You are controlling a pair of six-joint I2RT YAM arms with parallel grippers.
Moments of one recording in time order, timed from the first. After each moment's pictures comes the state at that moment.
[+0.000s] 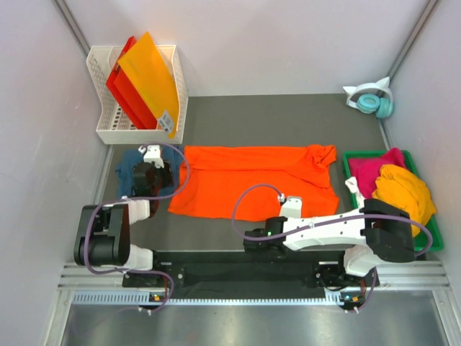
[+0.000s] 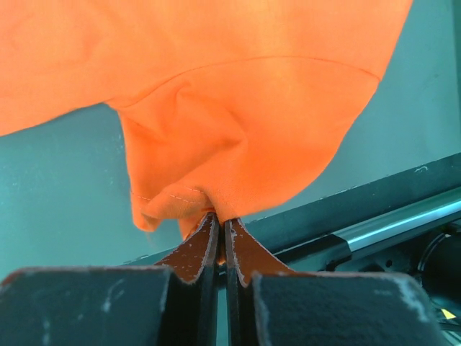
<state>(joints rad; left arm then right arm) 0.02 1.41 0.41 0.57 0.05 -0.03 1.40 1.53 0.92 -1.22 0.71 1.69</state>
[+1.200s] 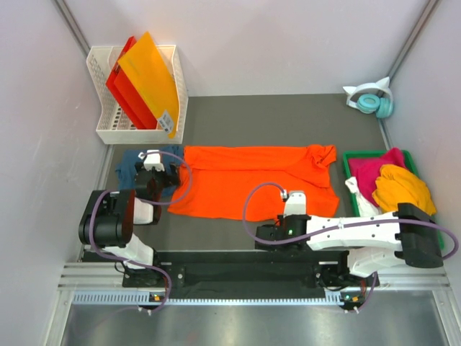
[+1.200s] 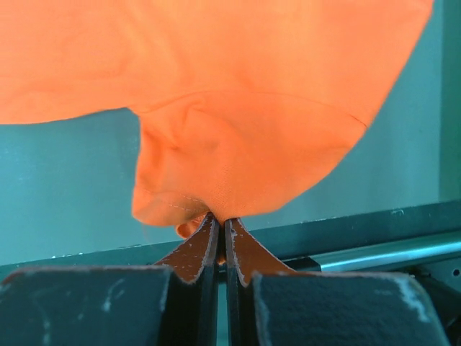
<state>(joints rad) 0.02 1.59 0.30 1.06 0.07 -0.03 1.40 1.33 0.86 -1.17 0.76 1.47</state>
